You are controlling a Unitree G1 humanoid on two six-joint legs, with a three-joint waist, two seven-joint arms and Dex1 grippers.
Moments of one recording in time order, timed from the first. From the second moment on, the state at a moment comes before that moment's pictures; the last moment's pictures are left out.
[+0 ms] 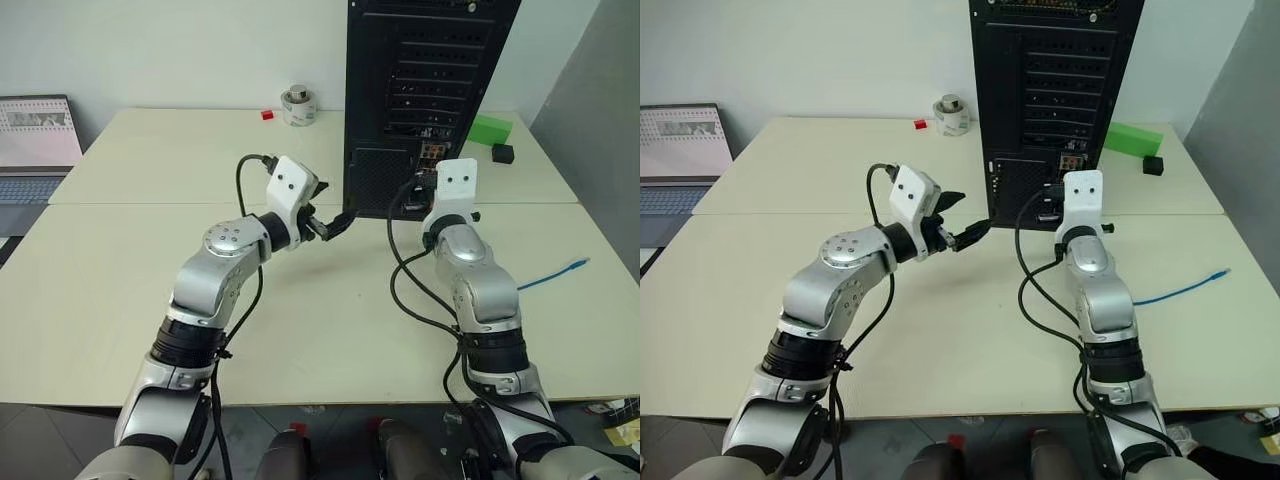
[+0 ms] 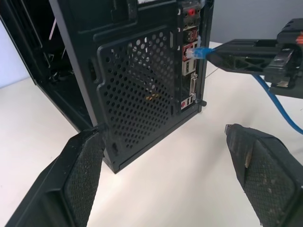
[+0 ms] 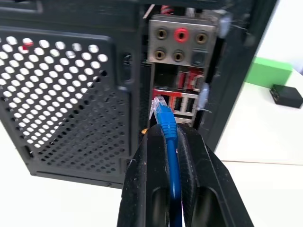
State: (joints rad) left arm -0.67 0.41 -0.12 -0.07 -0.31 0.55 -0.53; right arm -0.66 -0.06 -0.02 -0.05 0.02 0.62 -0.15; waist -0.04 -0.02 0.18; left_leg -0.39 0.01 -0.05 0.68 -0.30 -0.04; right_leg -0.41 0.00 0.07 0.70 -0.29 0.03
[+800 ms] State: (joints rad) left arm -0.67 0.40 -0.12 -0.07 -0.26 0.53 -0.58; right arm -0.68 -0.01 -0.06 -0.03 0.02 0.60 -0.18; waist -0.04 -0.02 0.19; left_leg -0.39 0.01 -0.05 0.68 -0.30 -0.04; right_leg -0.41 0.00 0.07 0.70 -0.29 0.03
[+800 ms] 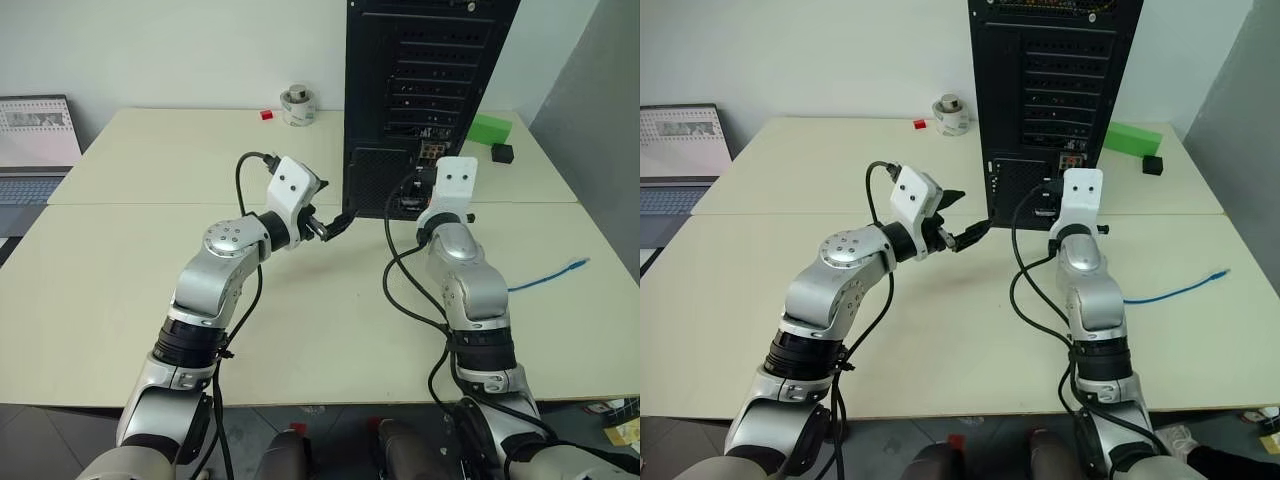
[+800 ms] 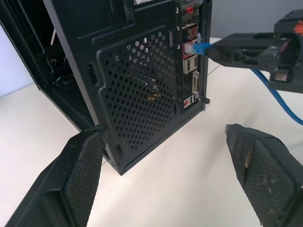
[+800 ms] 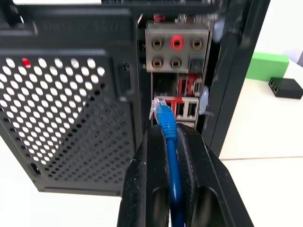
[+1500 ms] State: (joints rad) left arm -0.67 0.40 -0.12 -0.07 -0.26 0.53 -0.58; right arm -0.68 0.00 -0.06 0.01 0.00 0.58 -0.21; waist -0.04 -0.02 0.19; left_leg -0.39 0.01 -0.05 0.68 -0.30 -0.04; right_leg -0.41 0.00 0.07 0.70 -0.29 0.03
